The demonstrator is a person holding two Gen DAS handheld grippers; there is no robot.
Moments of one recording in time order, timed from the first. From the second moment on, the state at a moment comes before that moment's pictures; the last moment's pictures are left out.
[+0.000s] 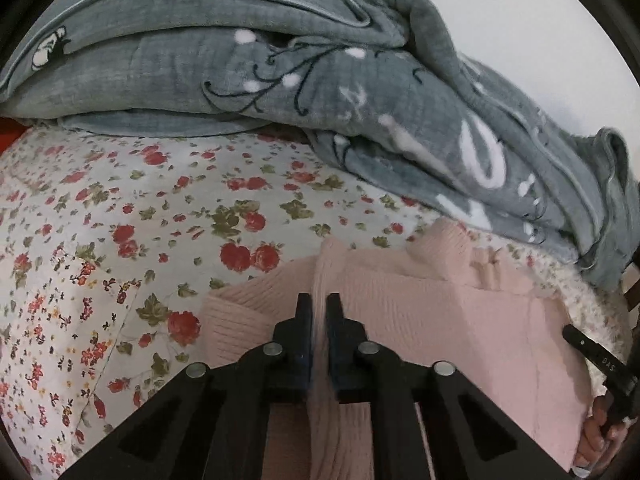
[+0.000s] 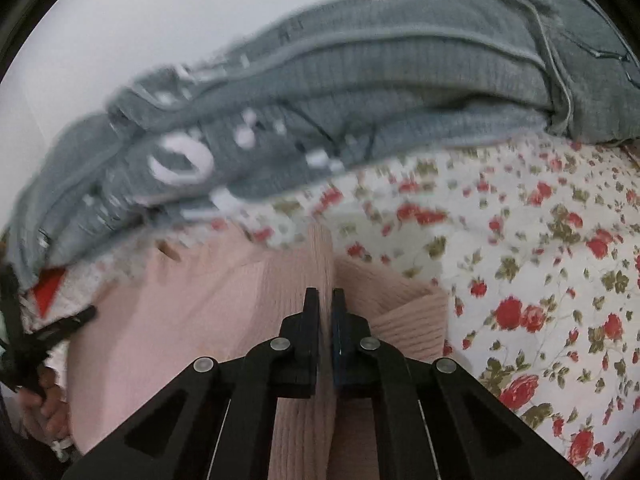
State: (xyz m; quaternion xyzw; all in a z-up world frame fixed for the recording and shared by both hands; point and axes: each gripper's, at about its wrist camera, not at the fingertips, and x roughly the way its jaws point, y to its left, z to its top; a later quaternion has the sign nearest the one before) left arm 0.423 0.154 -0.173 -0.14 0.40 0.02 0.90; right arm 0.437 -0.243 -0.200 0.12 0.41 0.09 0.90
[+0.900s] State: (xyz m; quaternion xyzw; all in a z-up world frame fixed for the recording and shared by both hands) left arm 0.354 0.179 -0.196 -0.22 0.44 -0.06 0.87; right arm 0.349 -0.274 -0.200 0.12 0.45 0.11 0.88
